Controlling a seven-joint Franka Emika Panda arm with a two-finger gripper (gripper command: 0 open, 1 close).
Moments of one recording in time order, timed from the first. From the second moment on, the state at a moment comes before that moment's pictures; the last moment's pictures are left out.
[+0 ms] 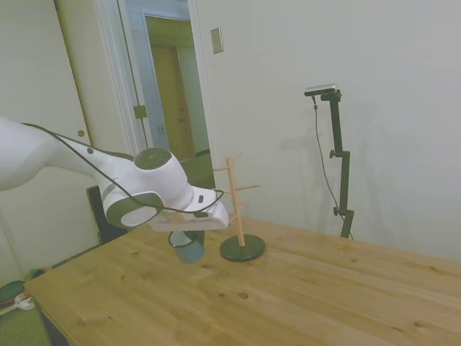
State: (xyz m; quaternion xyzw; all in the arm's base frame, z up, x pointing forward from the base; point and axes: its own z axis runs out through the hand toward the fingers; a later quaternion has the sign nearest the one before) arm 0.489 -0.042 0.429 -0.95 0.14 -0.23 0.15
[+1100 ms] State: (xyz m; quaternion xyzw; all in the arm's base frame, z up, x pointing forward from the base) arm 0.513 -0.033 0.390 -0.96 0.23 -0.12 0.09
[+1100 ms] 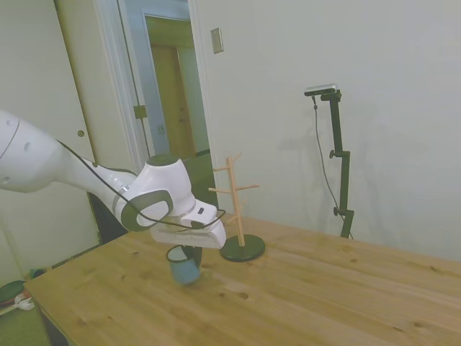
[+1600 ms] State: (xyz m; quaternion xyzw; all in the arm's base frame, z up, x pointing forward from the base) arm 0.538 -0.032 0.374 -0.96 0.26 -0.10 0.07
